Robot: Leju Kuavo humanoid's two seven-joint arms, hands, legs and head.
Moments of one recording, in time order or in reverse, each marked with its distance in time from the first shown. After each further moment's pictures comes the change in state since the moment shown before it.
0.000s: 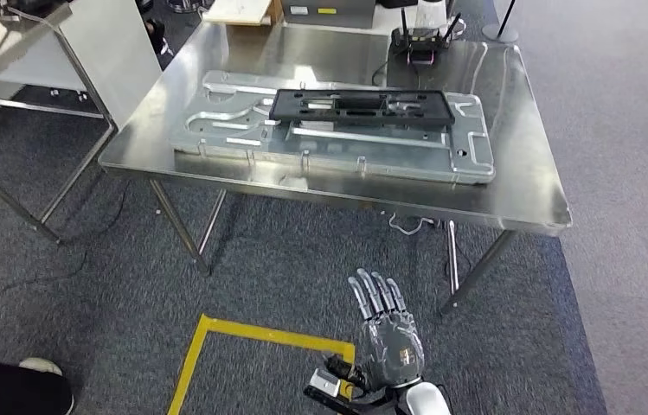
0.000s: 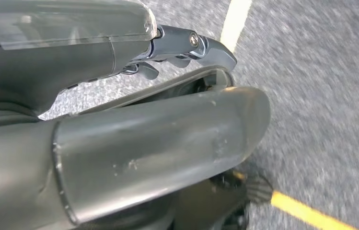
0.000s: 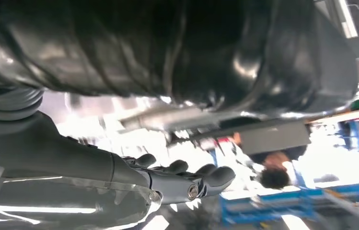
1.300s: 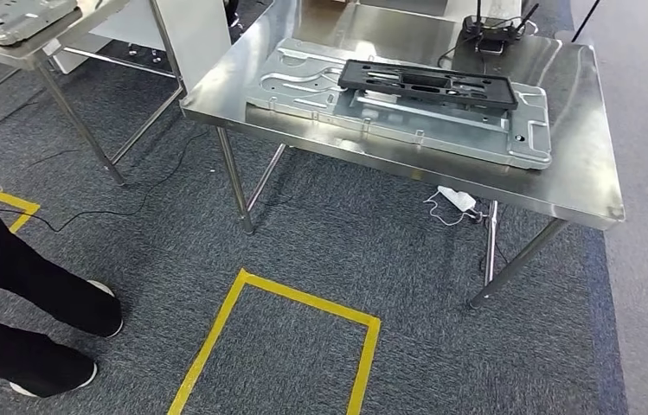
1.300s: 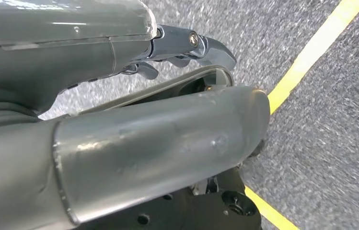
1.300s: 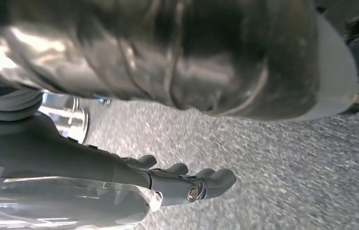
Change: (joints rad) left arm 0.016 -0.032 0.068 -0.014 -0.006 0.027 -0.036; right arm -0.059 0.140 -1.294 1.169 -0.475 0.566 0.014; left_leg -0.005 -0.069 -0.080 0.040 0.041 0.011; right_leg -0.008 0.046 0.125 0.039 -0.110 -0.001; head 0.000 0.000
